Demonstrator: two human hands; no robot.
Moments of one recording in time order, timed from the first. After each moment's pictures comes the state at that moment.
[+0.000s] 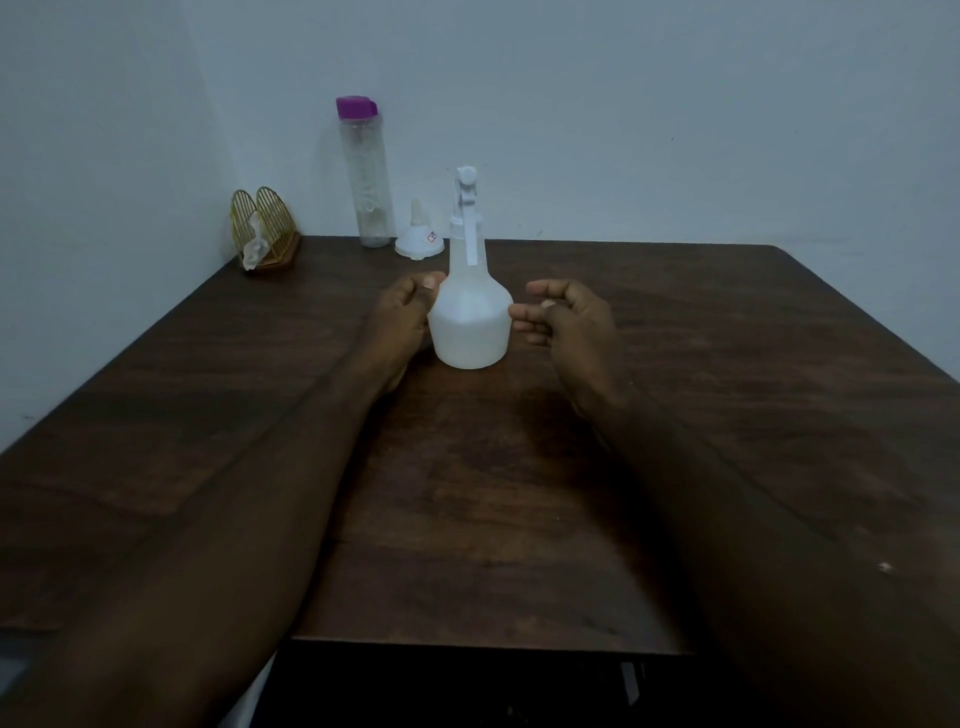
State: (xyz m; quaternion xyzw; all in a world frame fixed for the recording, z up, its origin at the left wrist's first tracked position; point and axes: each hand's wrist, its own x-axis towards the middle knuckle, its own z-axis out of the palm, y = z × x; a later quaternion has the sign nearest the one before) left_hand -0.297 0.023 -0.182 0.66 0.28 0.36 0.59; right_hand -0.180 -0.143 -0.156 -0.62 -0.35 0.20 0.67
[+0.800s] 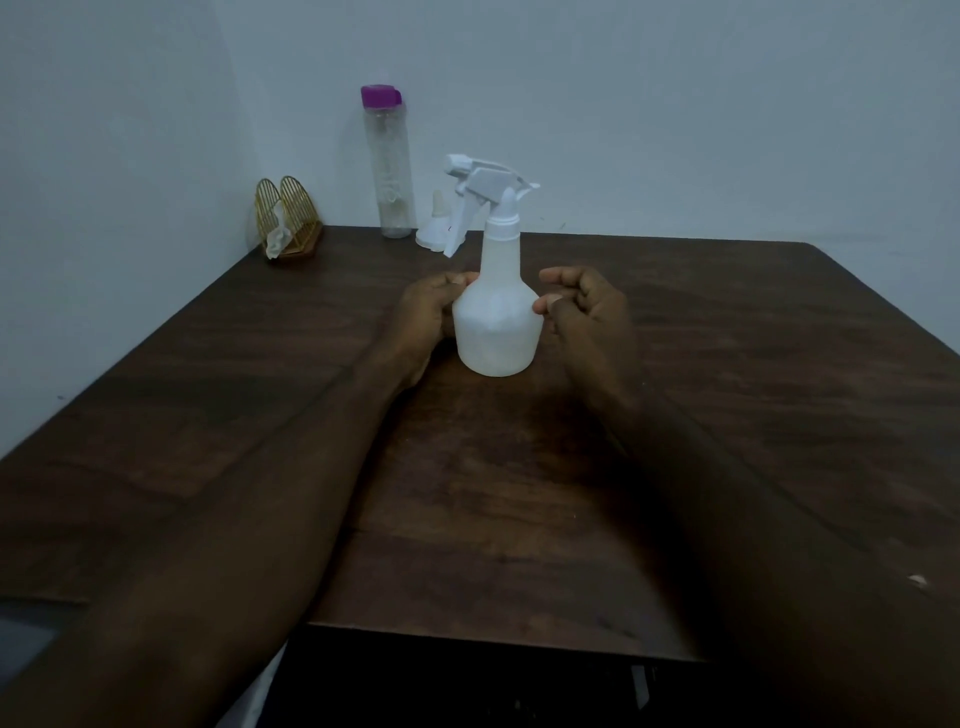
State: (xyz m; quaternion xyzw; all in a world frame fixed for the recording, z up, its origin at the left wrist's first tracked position) left_hand -0.296 0.018 -0.182 0.63 0.25 0.35 0.65; right_hand -0.186 -0.141 -0.154 -0.66 -0.40 0.11 0.62
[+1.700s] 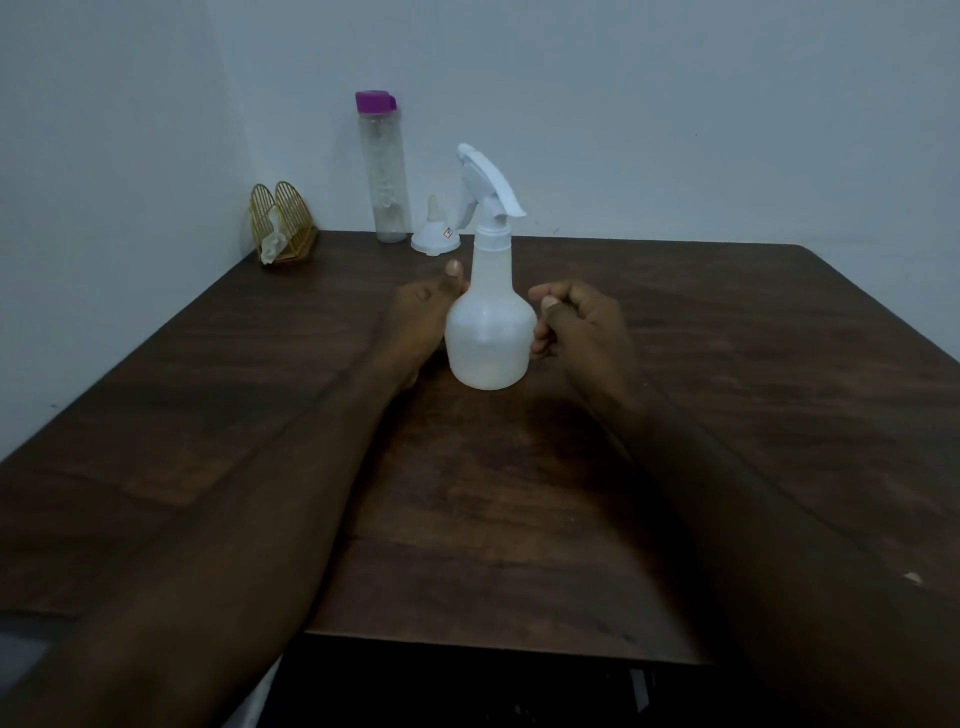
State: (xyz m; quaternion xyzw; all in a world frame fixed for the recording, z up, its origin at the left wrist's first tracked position) left_hand -0.298 0.011 -0.174 0.69 0.32 0.35 0.55; right_hand -0.177 -0.140 -0.162 -0.64 -0.40 0.18 0.63
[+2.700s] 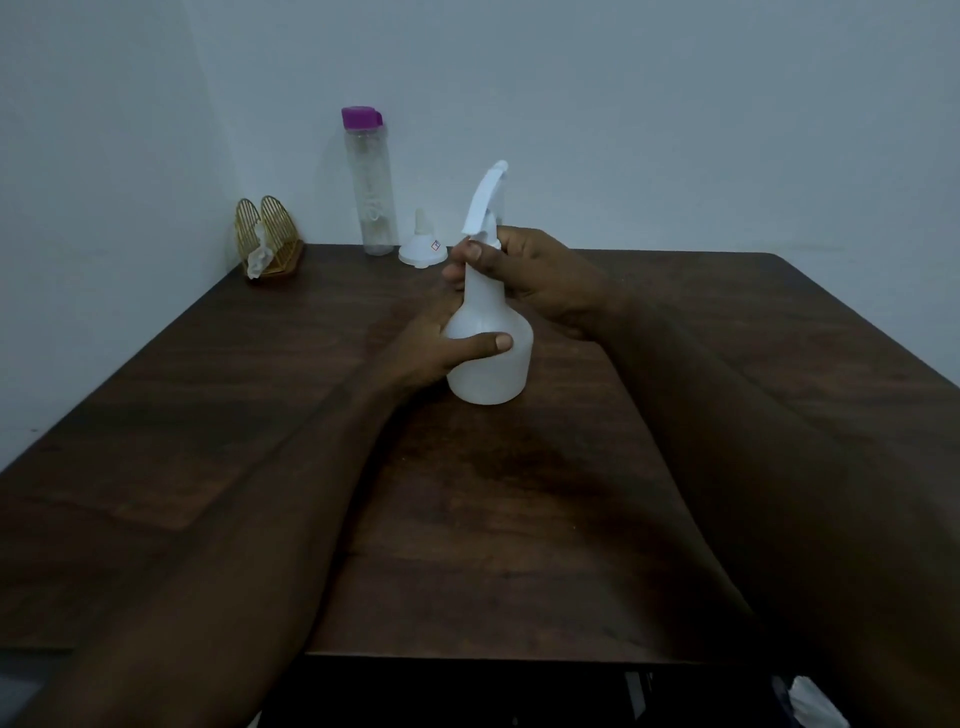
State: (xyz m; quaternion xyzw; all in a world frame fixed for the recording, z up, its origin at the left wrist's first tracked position) left_hand -0.308 -0.012 -0.162 0.78 0.18 0.25 0.54; right_hand -0.178 -0.106 -0.087 -0.59 -0.60 0.26 0.47
